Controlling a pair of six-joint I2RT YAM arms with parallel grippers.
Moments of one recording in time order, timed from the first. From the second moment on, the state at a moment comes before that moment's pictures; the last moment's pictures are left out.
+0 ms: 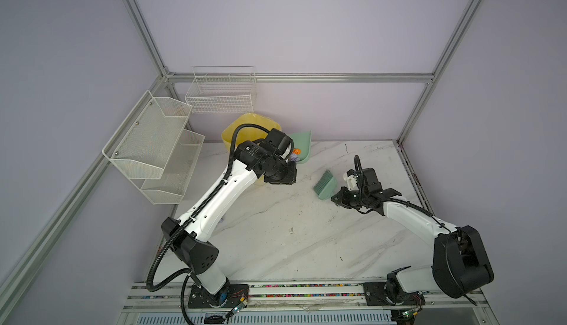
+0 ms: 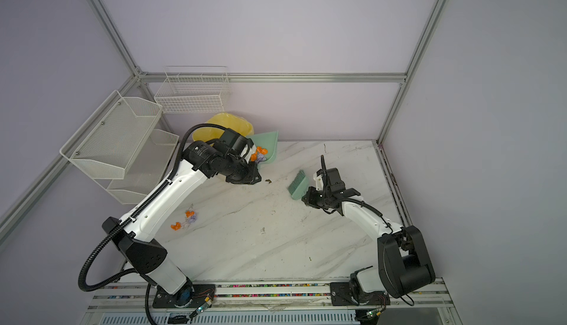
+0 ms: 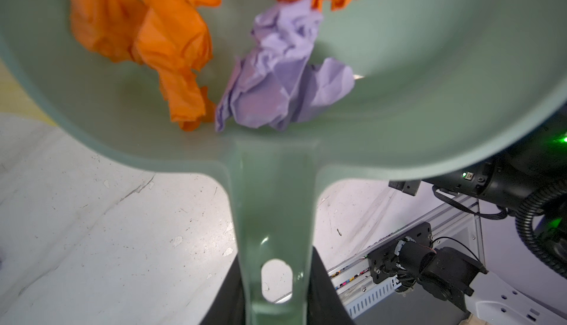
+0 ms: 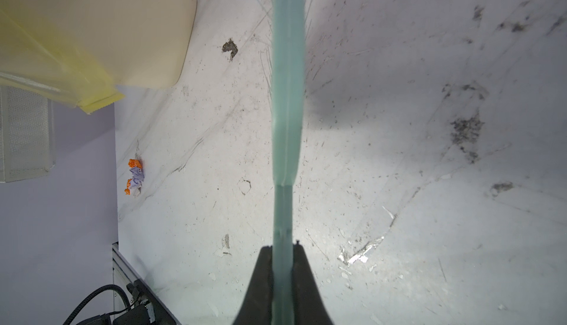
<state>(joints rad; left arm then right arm) -0.60 1.66 1.92 -1.27 0.14 -0.50 0.34 1.40 0.86 -0.35 -0.42 0.60</state>
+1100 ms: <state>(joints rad) -0.18 1.59 1.76 -0.80 0.79 -0.72 0.34 1.40 0.84 -0.33 -0.46 0.61</state>
